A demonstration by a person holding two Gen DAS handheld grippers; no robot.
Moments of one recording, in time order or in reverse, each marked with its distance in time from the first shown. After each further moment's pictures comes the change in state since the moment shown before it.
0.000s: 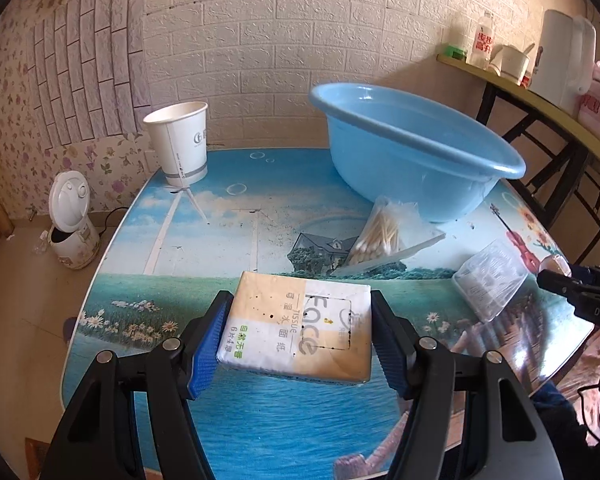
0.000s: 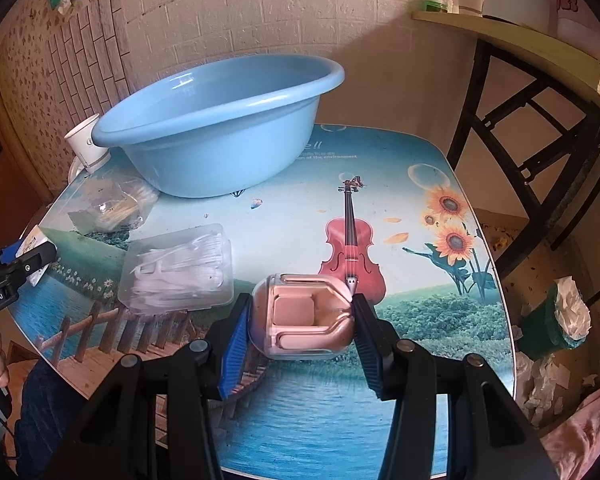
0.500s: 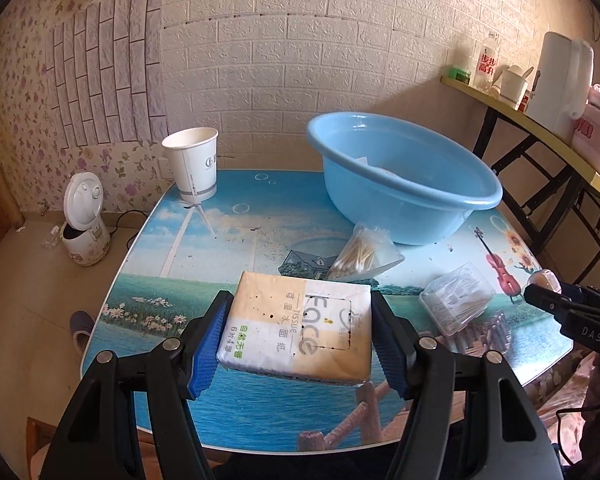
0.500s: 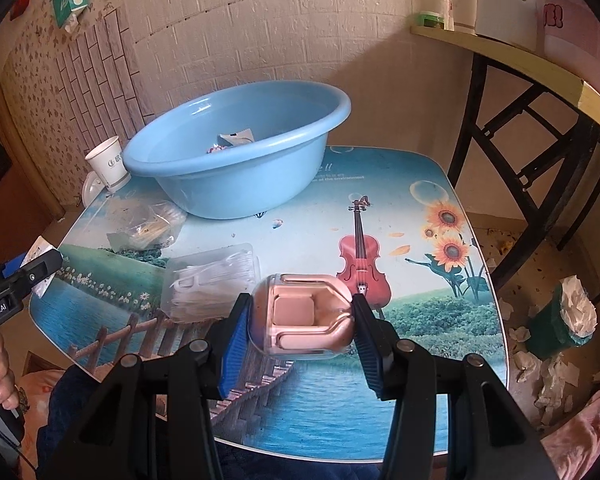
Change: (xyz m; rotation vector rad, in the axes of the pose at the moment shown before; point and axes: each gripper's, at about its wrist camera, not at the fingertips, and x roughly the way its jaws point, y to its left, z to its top) left arm -0.040 -0.017 0.009 -0.041 -0.039 0.025; right arm -0.033 0.008 0.006 0.028 -0.046 0.040
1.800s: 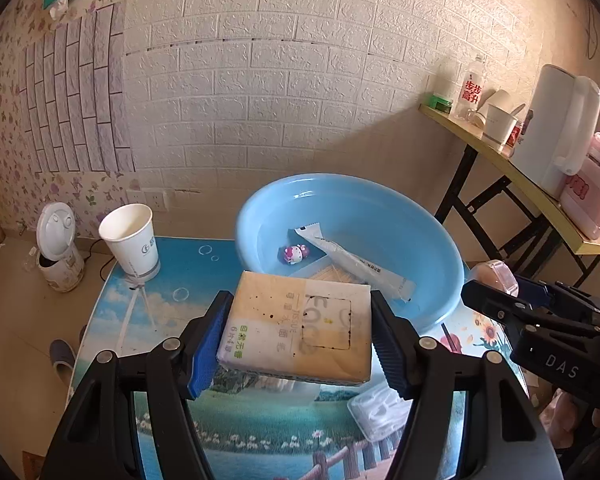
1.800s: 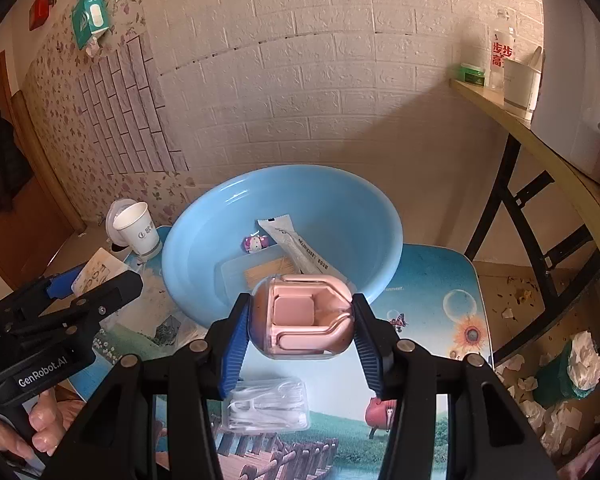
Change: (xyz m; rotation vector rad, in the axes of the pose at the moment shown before) left arm 0.030 -0.053 0.098 -0.006 -0.023 -0.079; right arm -0.008 0.033 0.115 -0.051 -0.076 0.079
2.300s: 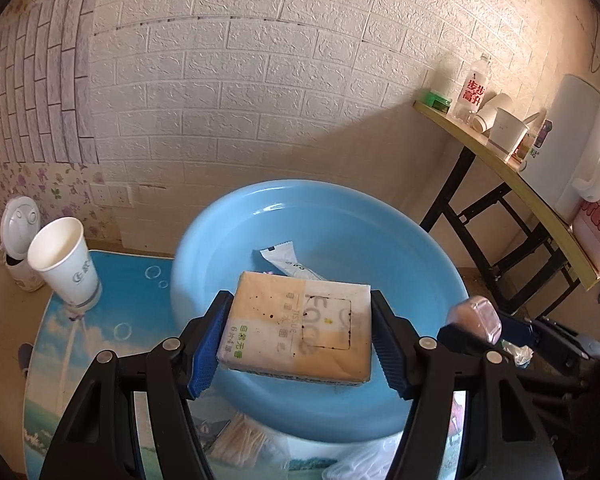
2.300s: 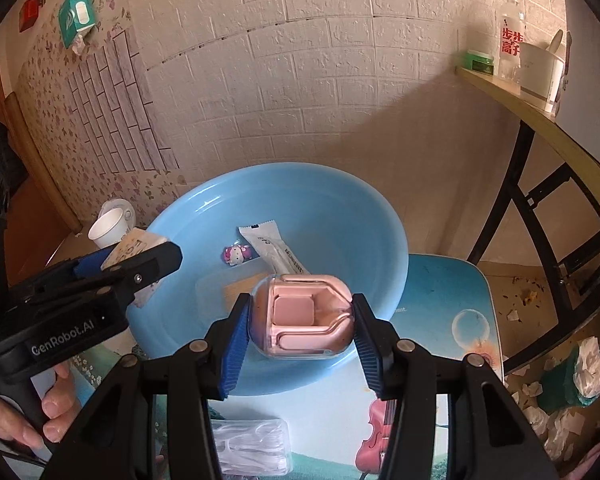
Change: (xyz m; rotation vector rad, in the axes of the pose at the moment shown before) left arm 0.075 -0.009 0.030 -0.021 0.037 -0.089; right arm 0.052 -0.019 0.017 0.012 0.026 0.005
